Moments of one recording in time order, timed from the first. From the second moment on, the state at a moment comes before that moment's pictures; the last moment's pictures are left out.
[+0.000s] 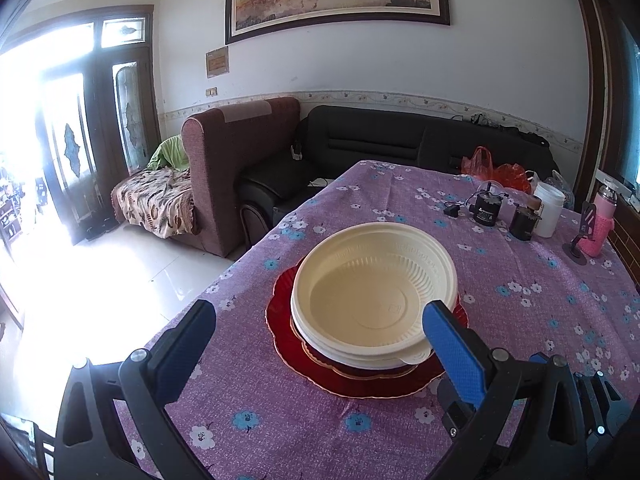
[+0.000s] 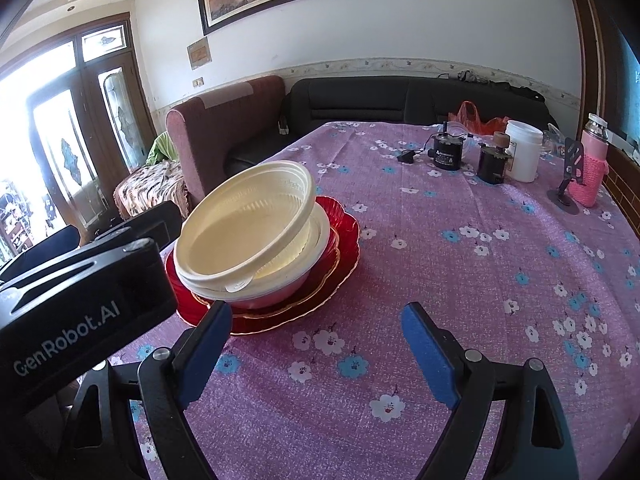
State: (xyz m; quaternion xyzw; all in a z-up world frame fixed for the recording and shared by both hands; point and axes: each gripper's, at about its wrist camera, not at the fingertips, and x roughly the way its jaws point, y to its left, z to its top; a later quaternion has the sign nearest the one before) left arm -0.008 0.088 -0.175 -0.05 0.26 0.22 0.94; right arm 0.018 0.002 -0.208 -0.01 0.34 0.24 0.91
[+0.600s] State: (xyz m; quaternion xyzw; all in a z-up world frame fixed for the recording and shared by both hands) left arm -0.028 0.110 -0.161 -0.10 0.20 0.18 0.96; right arm 0.021 0.026 -0.215 -0.04 0.34 0.25 0.91
